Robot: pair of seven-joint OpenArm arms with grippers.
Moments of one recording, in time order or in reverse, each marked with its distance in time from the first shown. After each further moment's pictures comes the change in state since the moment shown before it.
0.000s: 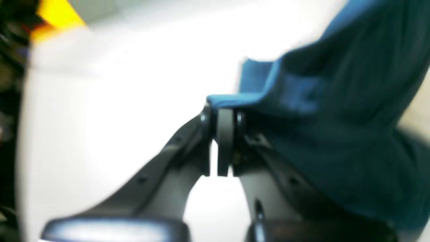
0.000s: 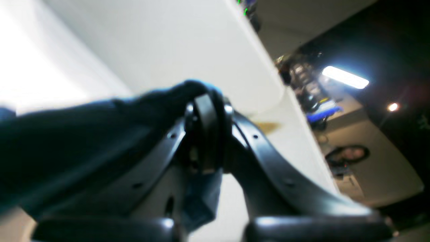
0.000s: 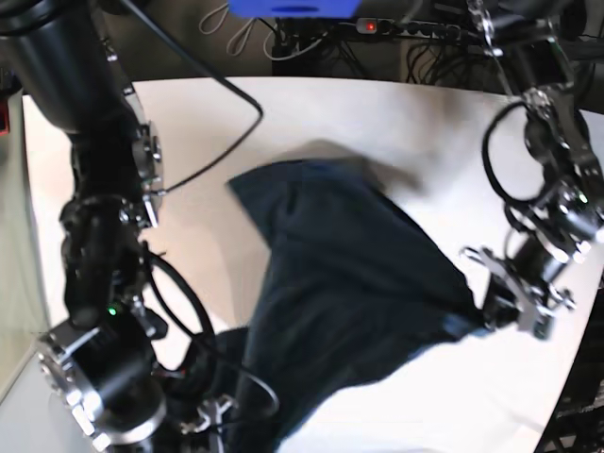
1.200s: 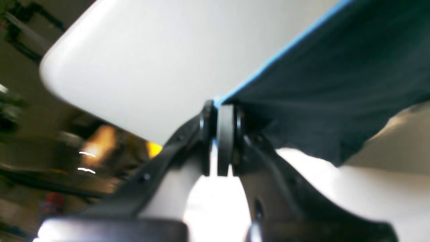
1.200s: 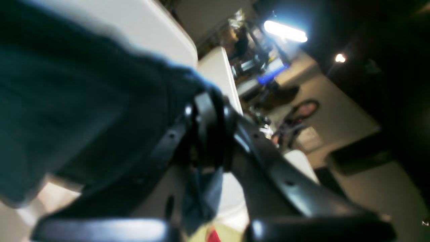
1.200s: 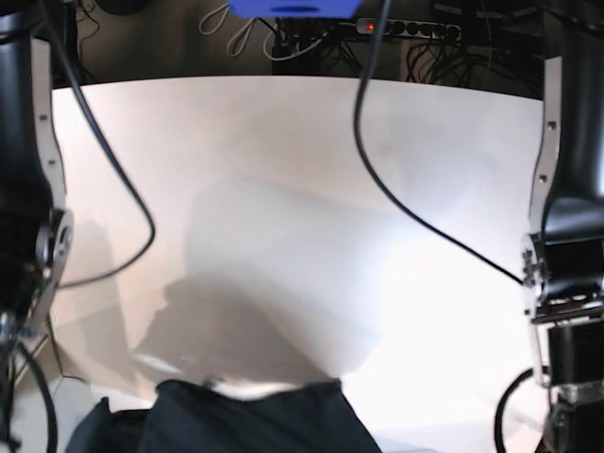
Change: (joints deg) left arm -61.2 0.5 25.6 -43.1 22.0 -1.1 -6.6; right arm 17.1 14.7 11.7 -19.3 -0.5 0.0 12.4
